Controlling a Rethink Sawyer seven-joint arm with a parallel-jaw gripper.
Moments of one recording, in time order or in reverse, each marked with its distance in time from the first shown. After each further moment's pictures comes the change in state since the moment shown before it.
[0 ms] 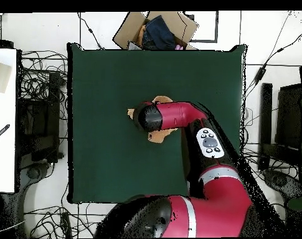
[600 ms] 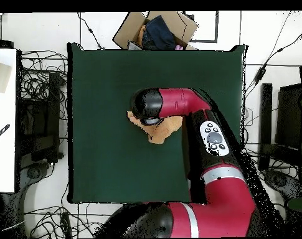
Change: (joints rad) arm -0.005 -0.044 0.050 -0.072 0.070 0.341 0.000
